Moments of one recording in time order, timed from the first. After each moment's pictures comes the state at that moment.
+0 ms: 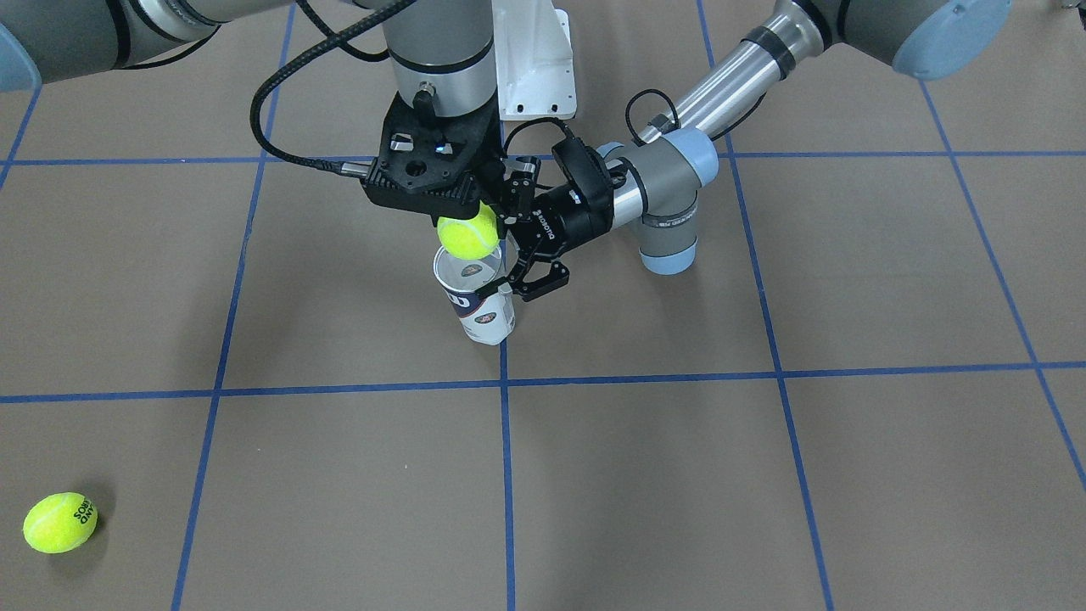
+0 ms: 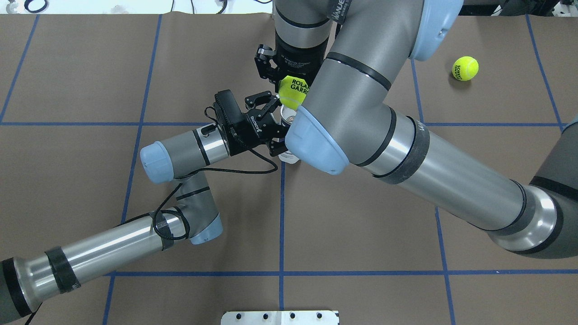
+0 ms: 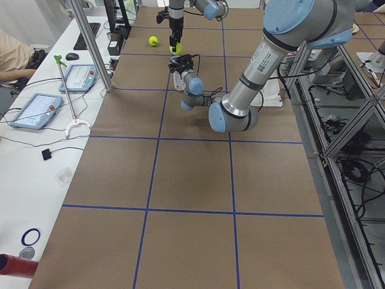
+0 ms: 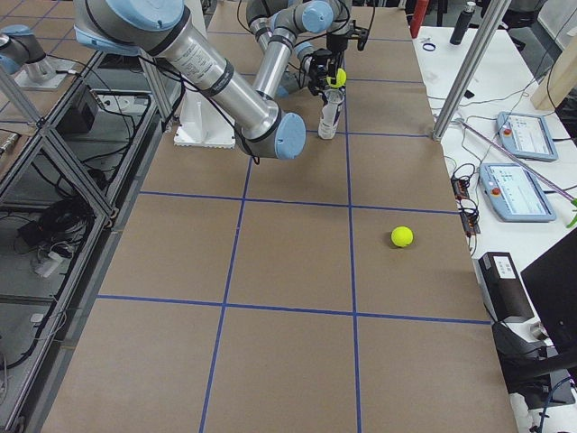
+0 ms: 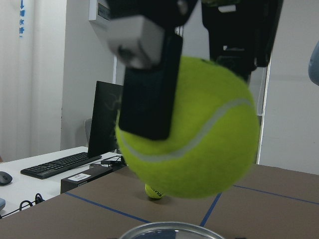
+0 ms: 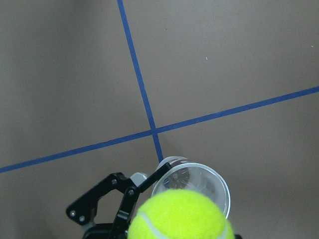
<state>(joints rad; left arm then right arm) -0.50 -2.38 -0.98 -3.56 -1.52 -0.41 0.73 -0.55 1.68 -2.00 2.00 1.29</state>
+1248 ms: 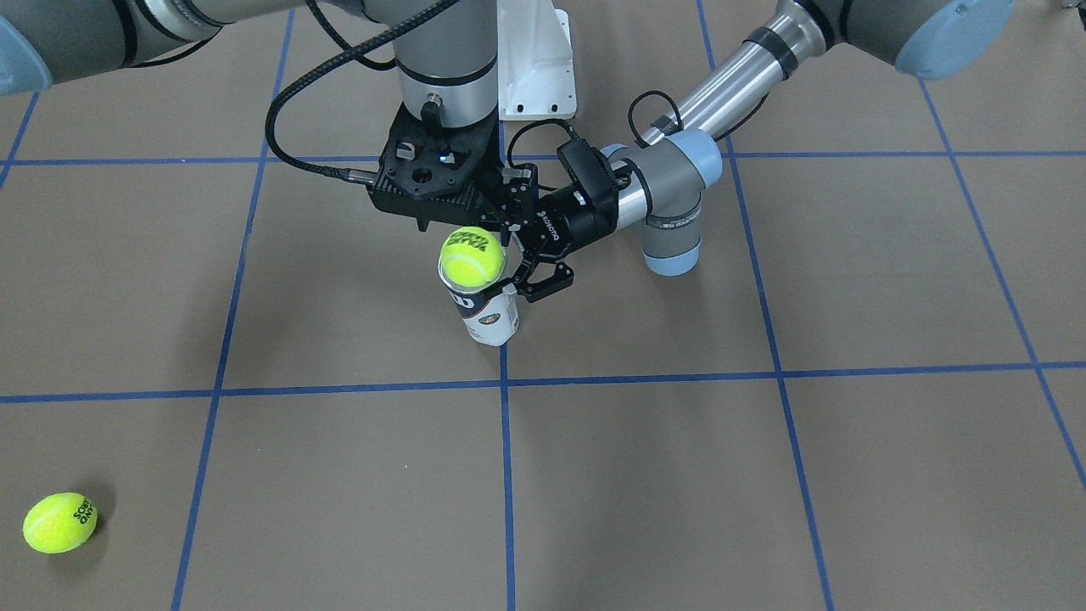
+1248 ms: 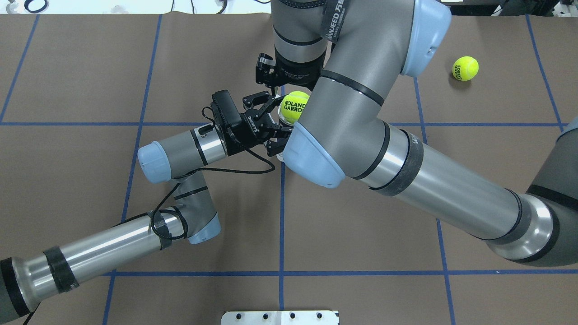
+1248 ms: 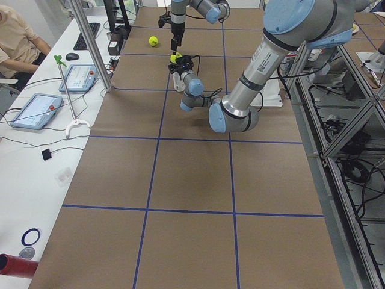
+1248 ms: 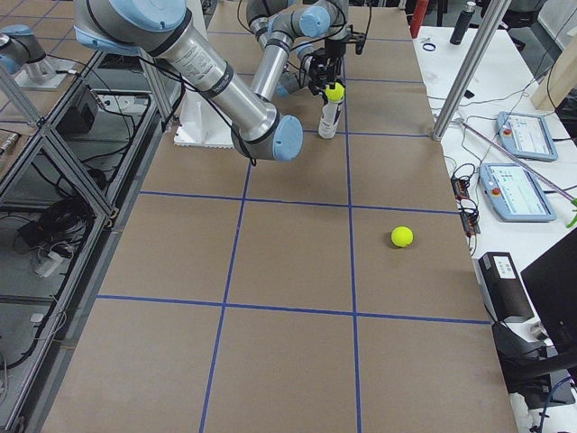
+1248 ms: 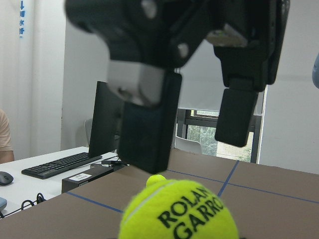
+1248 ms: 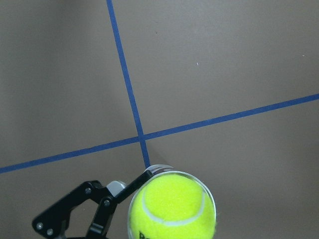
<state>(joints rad) -0.51 -2.38 -0.98 -3.57 -1.52 -0.41 0.70 -0.56 1.67 -2.00 1.94 1.28</state>
